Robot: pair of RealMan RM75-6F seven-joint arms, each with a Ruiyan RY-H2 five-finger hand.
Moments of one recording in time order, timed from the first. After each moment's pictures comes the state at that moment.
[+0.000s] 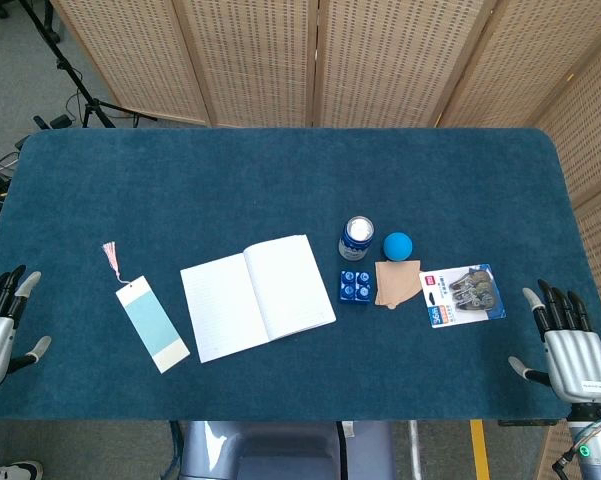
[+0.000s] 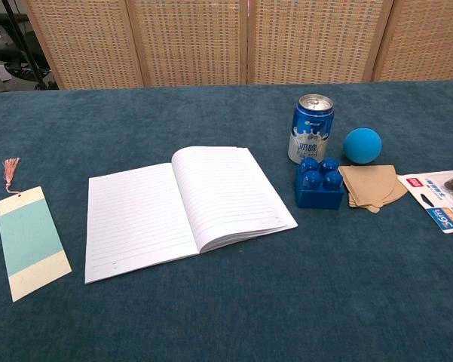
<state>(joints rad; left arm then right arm) -0.10 -1.13 -0.04 -1.61 1.50 1.49 0.11 0.08 -1.14 0.06 -1.62 -1.49 1.47 -0.14</state>
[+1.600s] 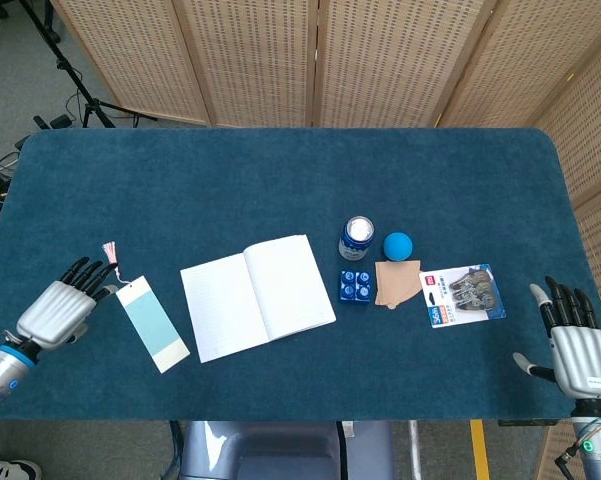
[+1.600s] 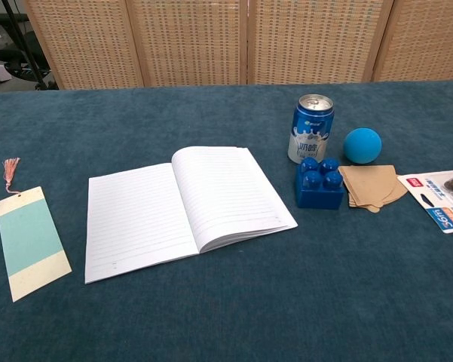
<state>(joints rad) -0.43 -1.05 0.02 -1.49 1.65 1.02 0.21 0.09 -1.14 0.08 -1.61 -1.45 1.46 -0.13</state>
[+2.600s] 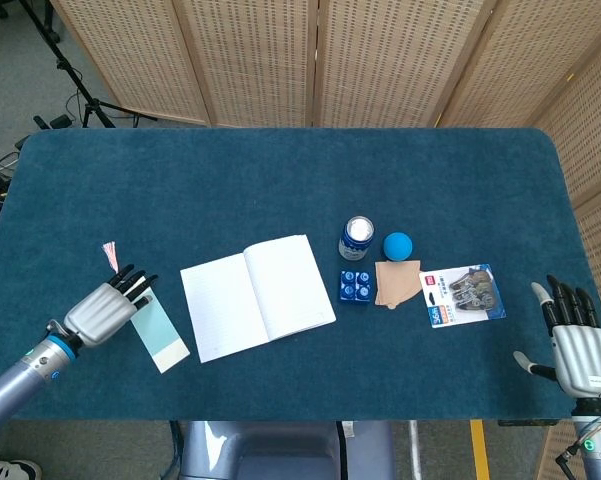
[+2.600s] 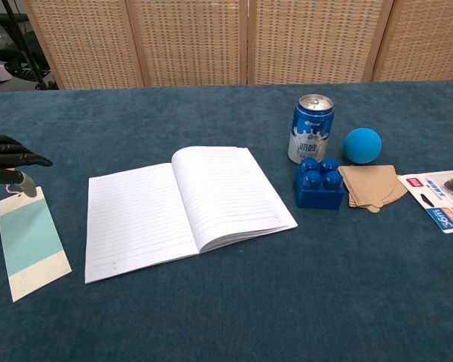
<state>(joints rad) -0.56 -1.13 0.05 -1.48 1.65 0.88 0.34 0.09 -1.14 0.08 -1.60 -1.45 1.46 -0.11</state>
